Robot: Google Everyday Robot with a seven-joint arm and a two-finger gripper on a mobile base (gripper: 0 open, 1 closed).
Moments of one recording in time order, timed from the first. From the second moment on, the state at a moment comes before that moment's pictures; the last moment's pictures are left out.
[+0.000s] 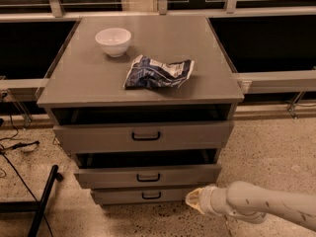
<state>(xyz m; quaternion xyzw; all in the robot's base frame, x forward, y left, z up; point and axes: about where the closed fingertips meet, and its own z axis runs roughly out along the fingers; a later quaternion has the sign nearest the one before) 0.489 -0.139 0.402 -0.57 0.75 0.10 0.32</state>
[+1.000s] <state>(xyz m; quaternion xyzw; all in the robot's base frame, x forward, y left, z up) 0.479 -0.145 0.391 -0.55 0.76 0.12 0.33</state>
